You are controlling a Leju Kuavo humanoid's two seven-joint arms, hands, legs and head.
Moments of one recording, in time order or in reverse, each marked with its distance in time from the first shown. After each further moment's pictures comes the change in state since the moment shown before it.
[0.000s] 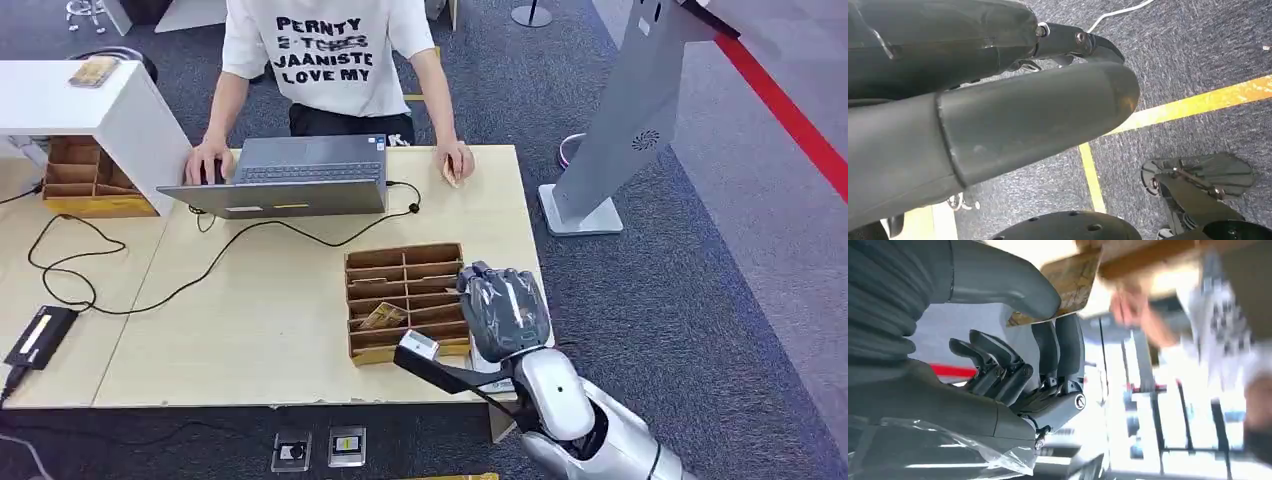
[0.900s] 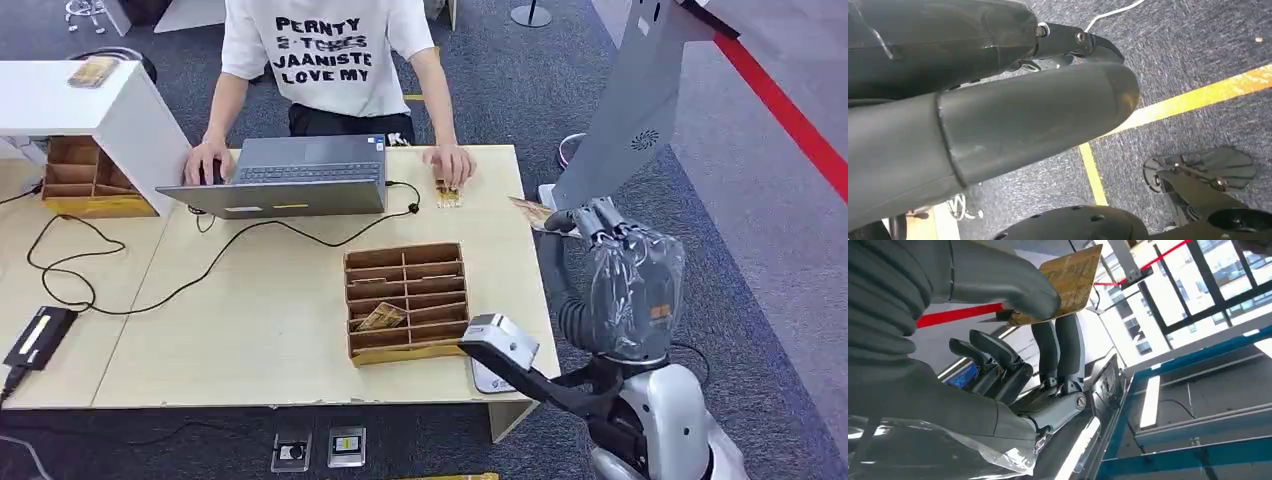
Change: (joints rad) left arm -0.003 -0.002 -0.009 0.000 -0.046 -0.029 0.005; right arm 0.107 -0.041 -0.262 -0.452 0.149 -0.026 -0.021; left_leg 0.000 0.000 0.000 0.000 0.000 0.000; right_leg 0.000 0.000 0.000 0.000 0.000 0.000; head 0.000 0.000
